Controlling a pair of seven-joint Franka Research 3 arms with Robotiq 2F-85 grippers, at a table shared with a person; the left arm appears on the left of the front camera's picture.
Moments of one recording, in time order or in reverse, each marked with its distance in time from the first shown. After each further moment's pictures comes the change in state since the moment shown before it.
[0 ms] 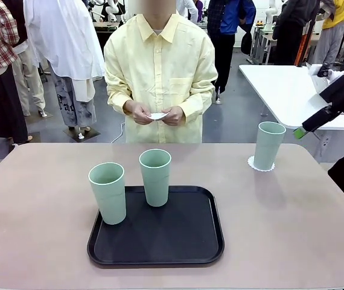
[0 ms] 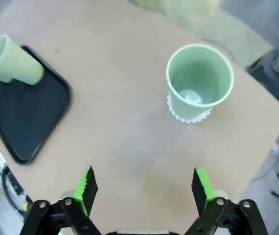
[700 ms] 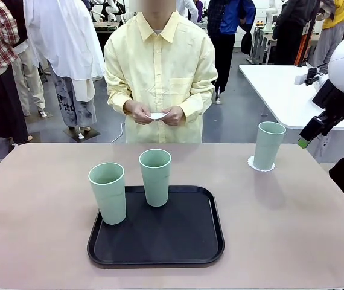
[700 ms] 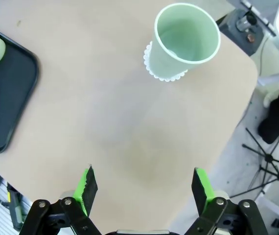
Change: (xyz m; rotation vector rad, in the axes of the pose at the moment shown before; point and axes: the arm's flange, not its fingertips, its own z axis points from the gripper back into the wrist) left arm 0.000 0.000 0.000 0.000 0.000 0.000; right arm 0.001 0.046 0.004 -0.232 0.189 -0.019
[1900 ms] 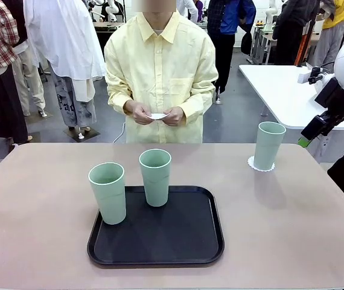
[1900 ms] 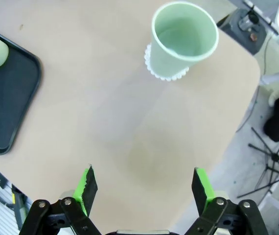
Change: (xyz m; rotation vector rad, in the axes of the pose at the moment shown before) left arm 0.000 0.000 0.000 0.000 0.000 0.000; right arm -0.012 -0.009 0.001 0.026 -0.010 -0.041
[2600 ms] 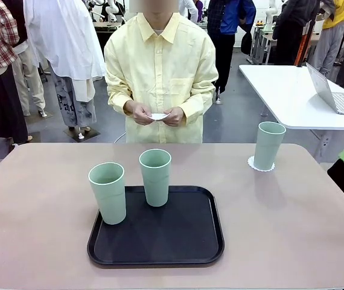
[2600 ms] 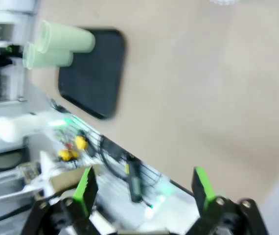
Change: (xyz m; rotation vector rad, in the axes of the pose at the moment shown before) left arm 0.000 0.000 0.000 0.000 0.000 0.000; right arm -0.099 -0.048 0.026 0.629 0.053 -0.421
